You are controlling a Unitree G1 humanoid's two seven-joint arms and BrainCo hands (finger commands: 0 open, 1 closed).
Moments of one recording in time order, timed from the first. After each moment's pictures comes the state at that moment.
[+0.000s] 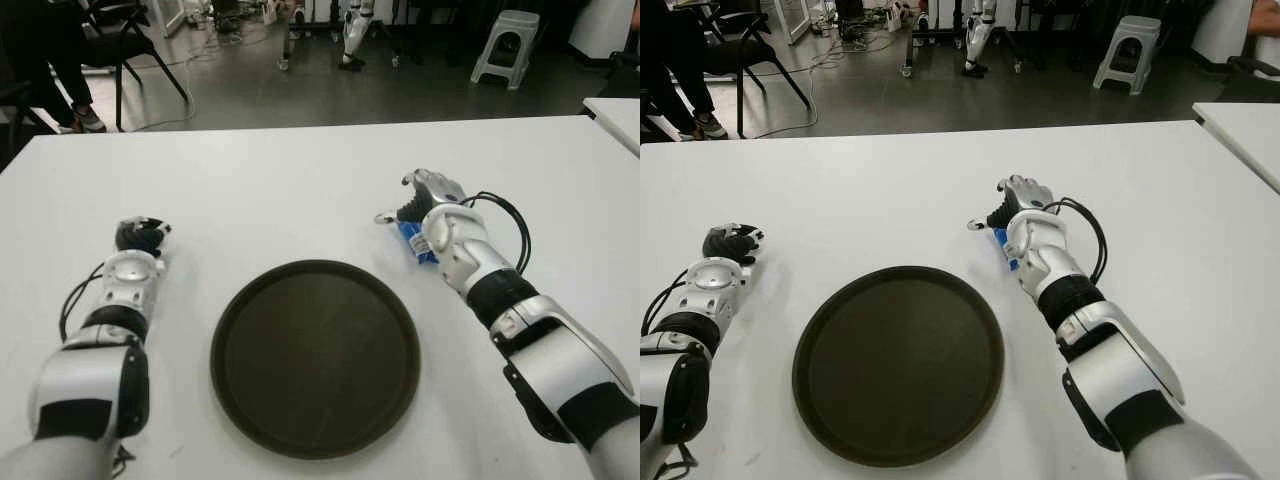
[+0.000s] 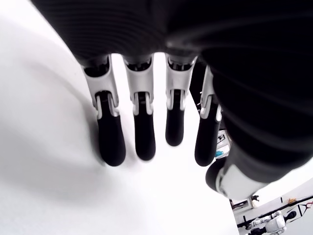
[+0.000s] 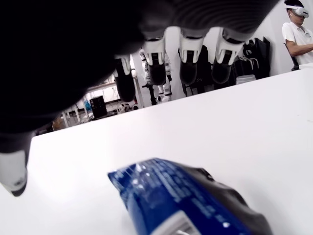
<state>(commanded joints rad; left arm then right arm) -0.77 0.28 0.15 1.33 0.10 -0.05 0.22 -0.83 -0.17 0.48 0.89 -0.65 0.32 -0.06</state>
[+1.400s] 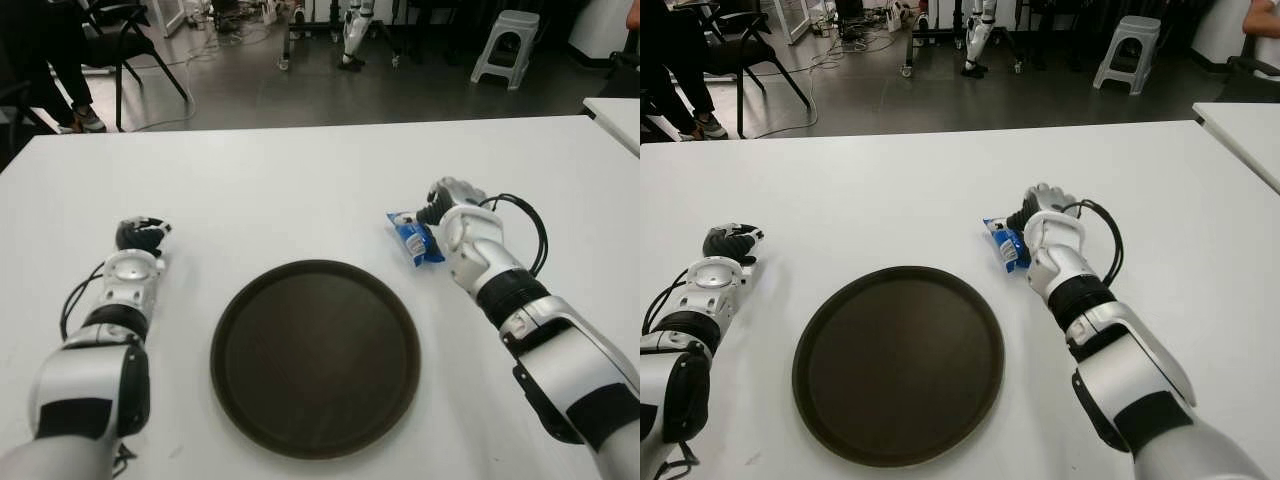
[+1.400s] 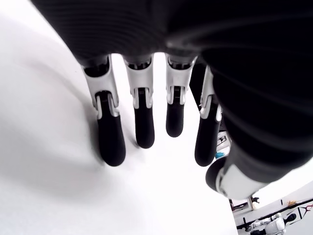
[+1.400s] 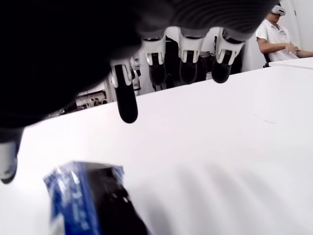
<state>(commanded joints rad) -0.76 0.29 0.15 1.33 0.10 -0.04 0.22 -0.84 -0.22 0.52 0.93 -0.69 0.47 0.02</state>
